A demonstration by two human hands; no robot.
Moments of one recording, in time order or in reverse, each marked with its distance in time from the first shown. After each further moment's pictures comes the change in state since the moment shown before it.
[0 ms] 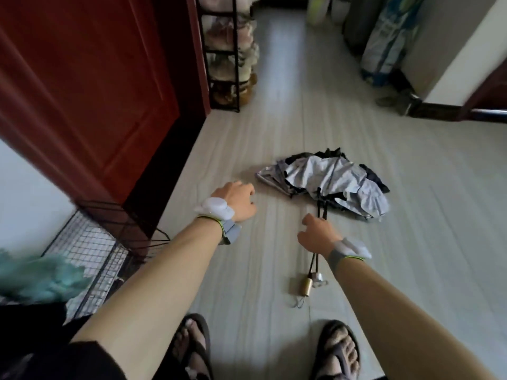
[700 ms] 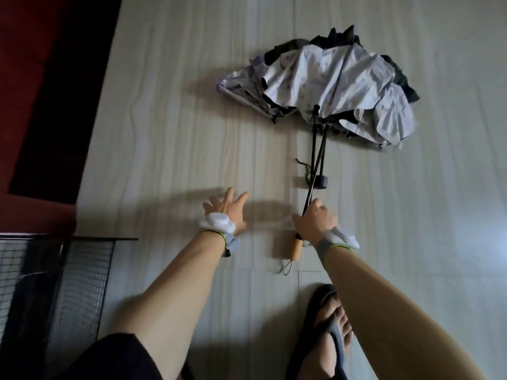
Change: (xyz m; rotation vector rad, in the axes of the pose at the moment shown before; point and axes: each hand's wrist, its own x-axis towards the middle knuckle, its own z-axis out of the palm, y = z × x) left_hand 0.109 0.018 0.286 0.025 -0.503 -0.110; right_hand 0.129 0.119 0.154 0.003 -0.131 0.398
